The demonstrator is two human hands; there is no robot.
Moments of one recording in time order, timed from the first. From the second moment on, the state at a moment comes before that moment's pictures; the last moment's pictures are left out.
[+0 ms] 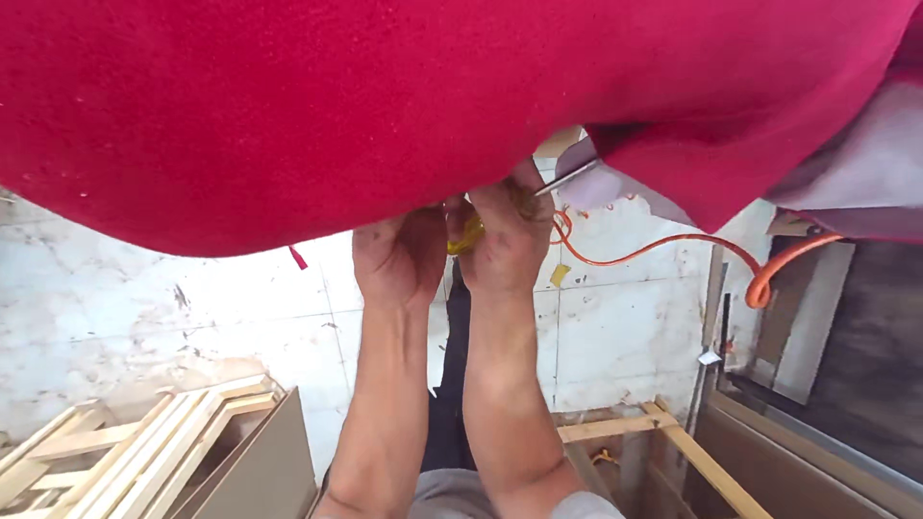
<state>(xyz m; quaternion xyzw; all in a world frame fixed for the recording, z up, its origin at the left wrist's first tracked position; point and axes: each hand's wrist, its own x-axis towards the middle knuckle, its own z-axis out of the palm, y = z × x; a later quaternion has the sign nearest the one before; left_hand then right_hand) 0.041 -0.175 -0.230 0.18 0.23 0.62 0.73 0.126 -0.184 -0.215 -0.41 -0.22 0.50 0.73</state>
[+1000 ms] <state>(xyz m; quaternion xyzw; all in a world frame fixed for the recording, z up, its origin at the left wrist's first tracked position) 0.020 -0.166 -0.231 0.30 0.40 0.59 0.63 0.118 -0.165 -0.231 -0.37 -0.26 0.42 0.79</state>
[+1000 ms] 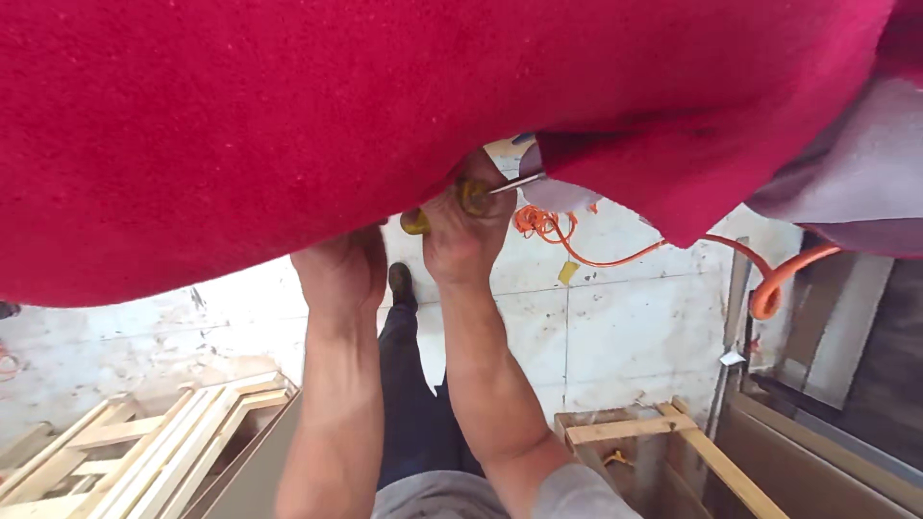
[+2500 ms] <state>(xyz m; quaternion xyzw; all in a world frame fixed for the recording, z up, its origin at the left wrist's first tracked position) 0.057 -0.178 -0.204 0.12 0.26 0.61 0.74 0.128 -0.165 -0.234 -0.35 -0.26 0.43 0.79</state>
